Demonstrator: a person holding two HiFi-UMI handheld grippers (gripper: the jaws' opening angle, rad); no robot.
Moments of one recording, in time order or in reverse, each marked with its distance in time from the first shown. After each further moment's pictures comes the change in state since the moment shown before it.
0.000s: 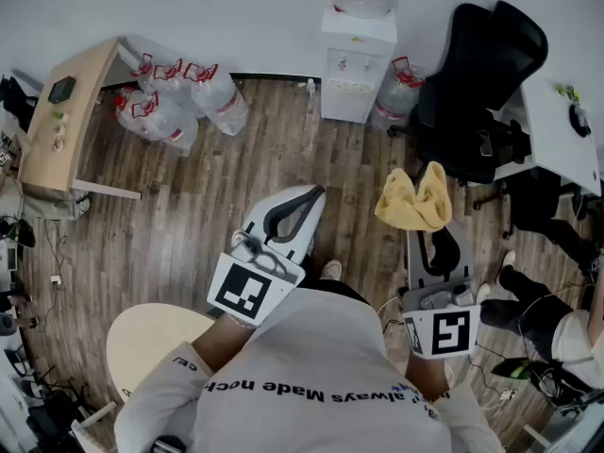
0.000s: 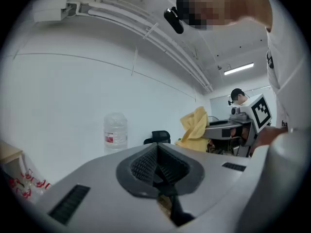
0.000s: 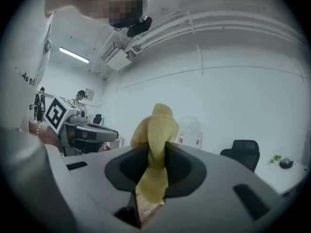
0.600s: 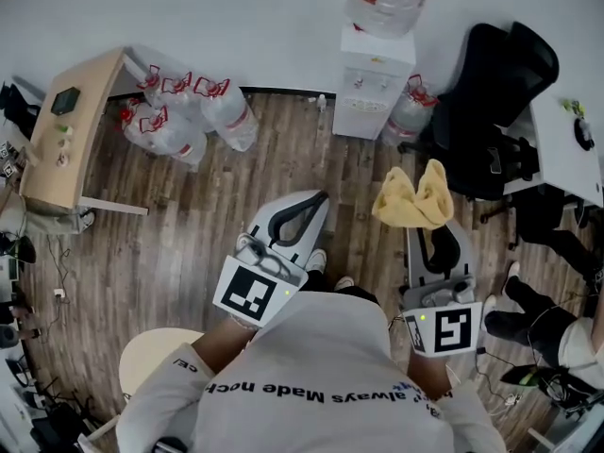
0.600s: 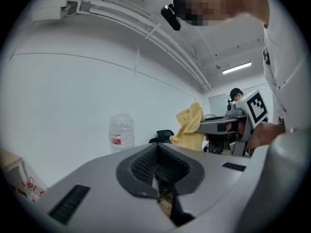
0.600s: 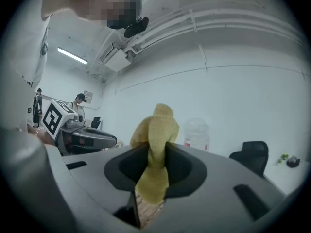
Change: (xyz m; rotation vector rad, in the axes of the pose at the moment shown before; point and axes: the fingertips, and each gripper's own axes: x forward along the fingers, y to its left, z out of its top) left arm -0.008 0.091 0.004 0.034 0.001 -0.031; right arm 0.089 0.041 0.026 0.018 -0.033 -0.006
